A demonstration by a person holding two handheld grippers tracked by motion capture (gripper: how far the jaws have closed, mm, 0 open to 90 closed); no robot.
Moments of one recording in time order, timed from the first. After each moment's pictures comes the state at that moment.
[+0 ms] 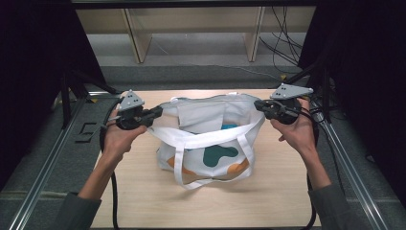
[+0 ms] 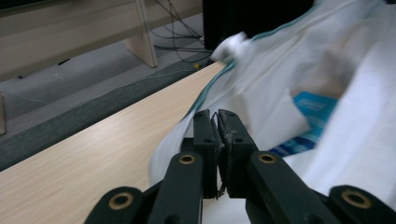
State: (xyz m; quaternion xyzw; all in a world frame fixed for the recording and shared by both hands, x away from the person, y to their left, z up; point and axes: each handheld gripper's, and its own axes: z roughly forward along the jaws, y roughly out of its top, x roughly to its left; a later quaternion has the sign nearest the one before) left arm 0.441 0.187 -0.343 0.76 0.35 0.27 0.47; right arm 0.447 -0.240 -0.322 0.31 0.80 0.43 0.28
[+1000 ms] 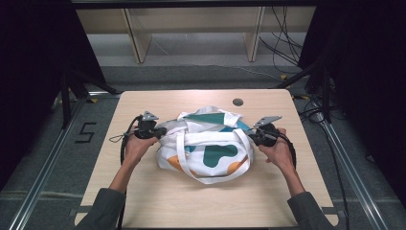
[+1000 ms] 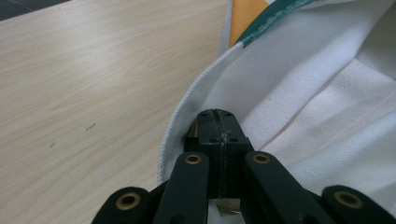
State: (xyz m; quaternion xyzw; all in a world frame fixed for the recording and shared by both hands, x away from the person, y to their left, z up) left arm 0.486 0.191 -0.461 0.81 0.43 0.18 0.37; right arm 0.473 -0.236 -0.459 0.38 0.85 0.33 0.18
